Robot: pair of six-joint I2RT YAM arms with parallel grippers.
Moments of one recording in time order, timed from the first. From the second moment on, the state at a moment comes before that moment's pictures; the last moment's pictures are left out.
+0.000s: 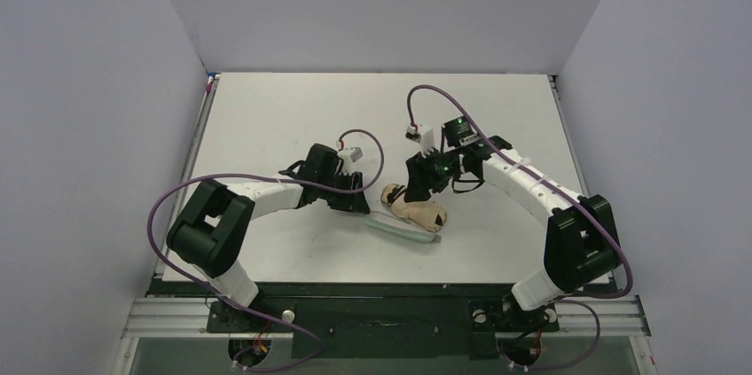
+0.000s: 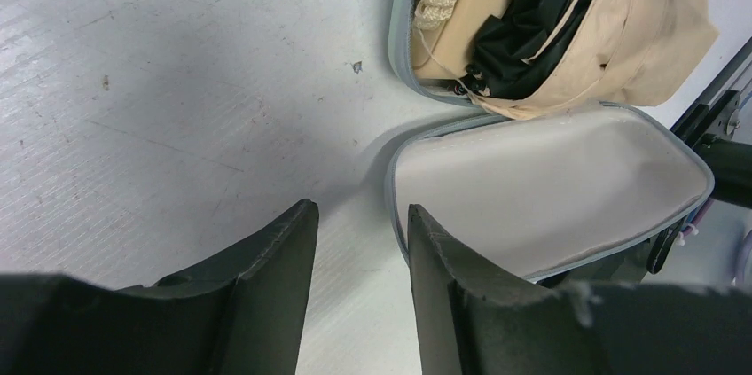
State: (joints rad) left arm -0.52 1.66 0.82 -0.06 0.47 -0.40; right arm 0.45 1.54 1.11 -0.63 -0.69 -0.15
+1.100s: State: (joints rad) left arm -0.49 1.66 0.82 -0.10 0.45 -0.35; right arm 0.68 1.60 0.98 -0.41 -0.03 -0.20
